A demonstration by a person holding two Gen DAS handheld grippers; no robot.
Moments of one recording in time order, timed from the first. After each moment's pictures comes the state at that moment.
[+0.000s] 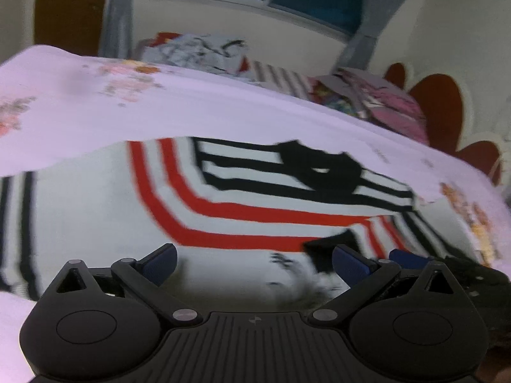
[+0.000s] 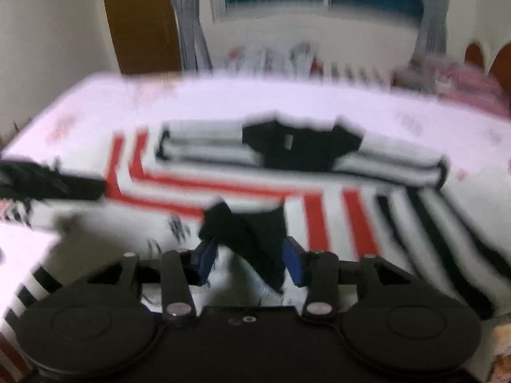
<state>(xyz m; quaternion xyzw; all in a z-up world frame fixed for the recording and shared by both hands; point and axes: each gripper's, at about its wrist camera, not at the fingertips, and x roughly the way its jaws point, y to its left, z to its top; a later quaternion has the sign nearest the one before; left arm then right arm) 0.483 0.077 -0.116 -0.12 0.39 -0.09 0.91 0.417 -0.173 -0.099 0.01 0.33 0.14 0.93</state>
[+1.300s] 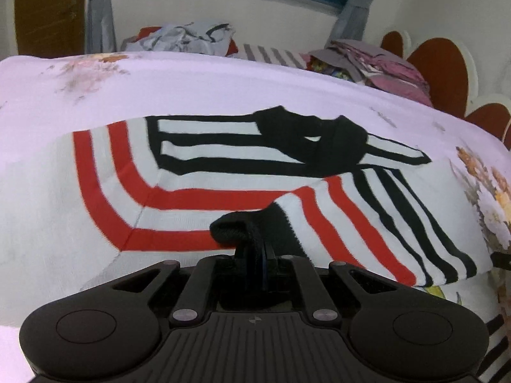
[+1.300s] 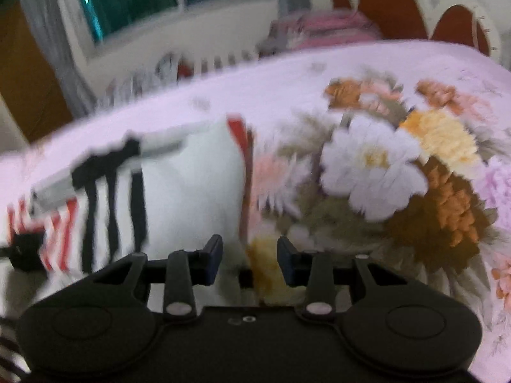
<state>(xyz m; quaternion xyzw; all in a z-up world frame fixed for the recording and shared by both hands) 0.517 0.025 -0.157 -0.05 0.41 -0.08 0.91 0.393 -0.357 -0.117 0.11 0.39 -0.03 0.91</state>
